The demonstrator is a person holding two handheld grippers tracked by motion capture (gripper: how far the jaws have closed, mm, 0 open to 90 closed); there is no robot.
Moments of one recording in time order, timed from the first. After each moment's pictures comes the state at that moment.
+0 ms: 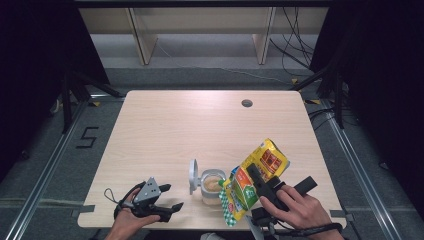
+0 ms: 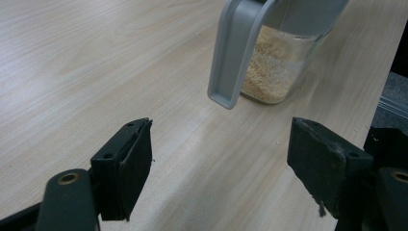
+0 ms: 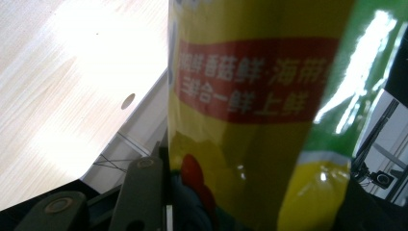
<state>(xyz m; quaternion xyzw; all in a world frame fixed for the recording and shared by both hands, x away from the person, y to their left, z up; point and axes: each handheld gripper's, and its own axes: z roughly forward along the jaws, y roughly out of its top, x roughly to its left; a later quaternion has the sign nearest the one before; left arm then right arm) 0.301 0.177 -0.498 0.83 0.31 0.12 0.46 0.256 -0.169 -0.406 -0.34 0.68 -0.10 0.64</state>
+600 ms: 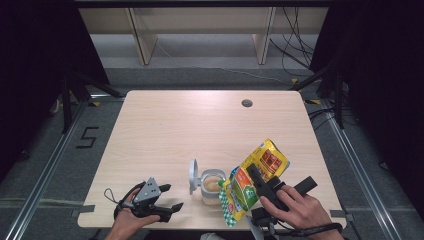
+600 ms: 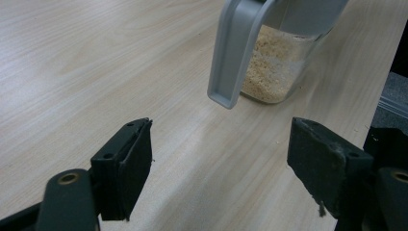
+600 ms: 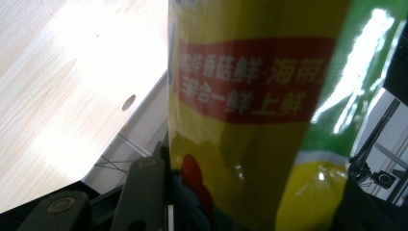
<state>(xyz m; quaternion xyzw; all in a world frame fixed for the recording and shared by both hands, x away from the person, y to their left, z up) 0.301 0.177 -0.498 0.82 0.31 0.12 0.46 0.256 -0.169 -0.406 -0.33 0.69 -0.09 0.64</state>
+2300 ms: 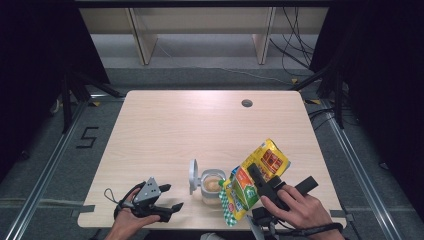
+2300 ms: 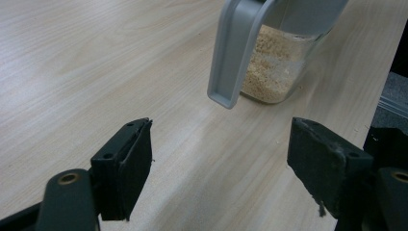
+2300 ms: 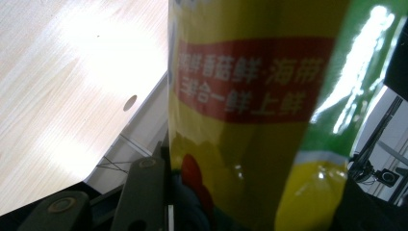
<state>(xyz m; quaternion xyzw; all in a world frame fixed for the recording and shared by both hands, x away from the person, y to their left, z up) 0.301 0.177 -0.498 0.83 0.31 0.12 0.46 0.256 -0.170 -0.405 -0.33 0.69 -0.09 0.64</state>
